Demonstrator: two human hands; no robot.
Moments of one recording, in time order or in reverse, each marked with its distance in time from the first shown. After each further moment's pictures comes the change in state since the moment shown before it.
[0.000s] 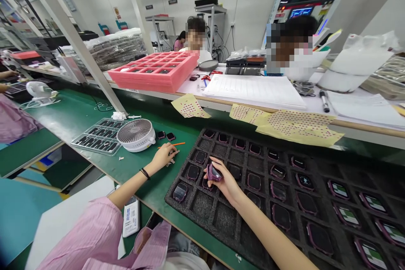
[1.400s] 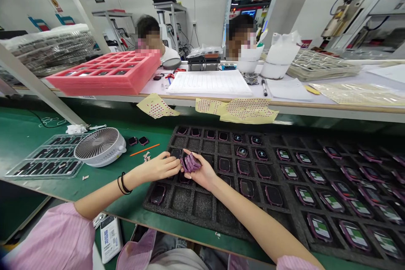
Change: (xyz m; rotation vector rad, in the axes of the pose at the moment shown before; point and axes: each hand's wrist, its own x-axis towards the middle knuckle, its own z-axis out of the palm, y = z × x) left_hand 0.004 0.112 -0.060 0.490 0.161 1.195; right_hand 0.004 -0.009 -0.005 0.318 -0.166 0.054
